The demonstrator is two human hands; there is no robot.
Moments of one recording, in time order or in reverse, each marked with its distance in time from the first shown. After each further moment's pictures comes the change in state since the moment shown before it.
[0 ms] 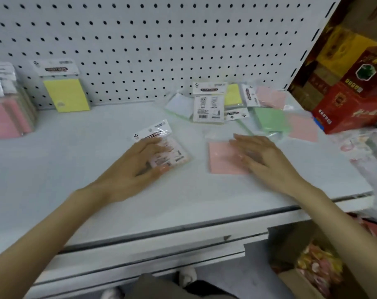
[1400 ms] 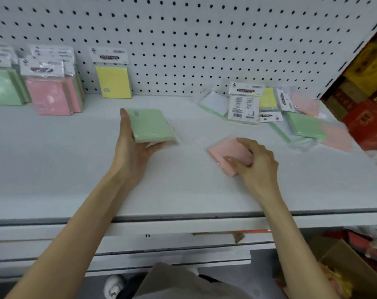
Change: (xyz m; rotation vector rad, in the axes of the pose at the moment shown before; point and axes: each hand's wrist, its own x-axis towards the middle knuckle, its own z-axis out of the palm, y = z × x) left_hand -0.025 -0.002 -0.026 -1.494 0.636 -0.445; right_hand 0.007 -0.083 0.071 0.096 0.235 0.352
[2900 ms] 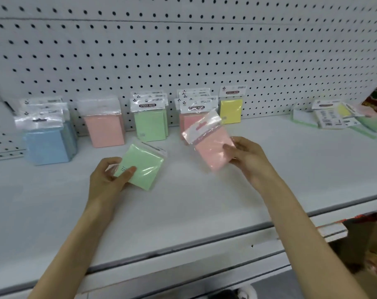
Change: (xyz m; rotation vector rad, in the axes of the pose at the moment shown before) left_hand 0.031 0.230 -0.376 0.485 0.090 0.198; right_hand -0.049 -0.313 0.224 0.919 -0.103 0.215
